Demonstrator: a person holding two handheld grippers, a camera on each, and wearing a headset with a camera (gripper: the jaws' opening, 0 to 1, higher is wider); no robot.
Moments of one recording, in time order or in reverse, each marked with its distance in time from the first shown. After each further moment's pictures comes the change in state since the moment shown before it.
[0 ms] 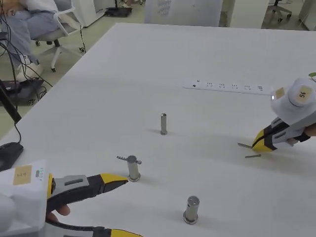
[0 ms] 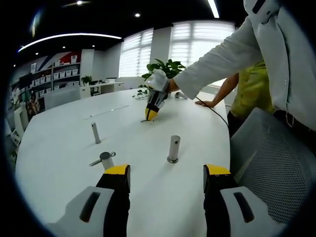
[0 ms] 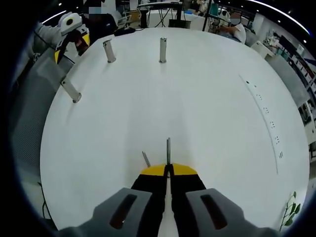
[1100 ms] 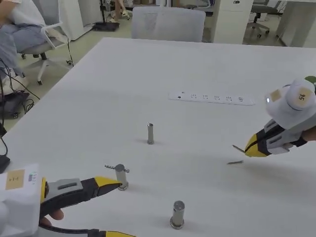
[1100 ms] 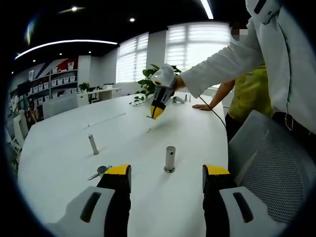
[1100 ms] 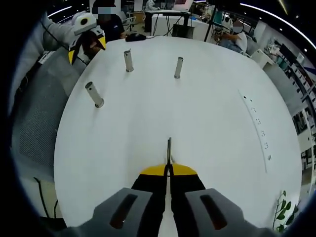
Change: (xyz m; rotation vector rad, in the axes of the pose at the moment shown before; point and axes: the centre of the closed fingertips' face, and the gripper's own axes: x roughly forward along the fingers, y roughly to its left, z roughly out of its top) left arm 0.004 -0.013 0.019 0.048 -0.034 -0.009; right arm -0.056 0.043 0.014 -0.049 -0.025 -0.026
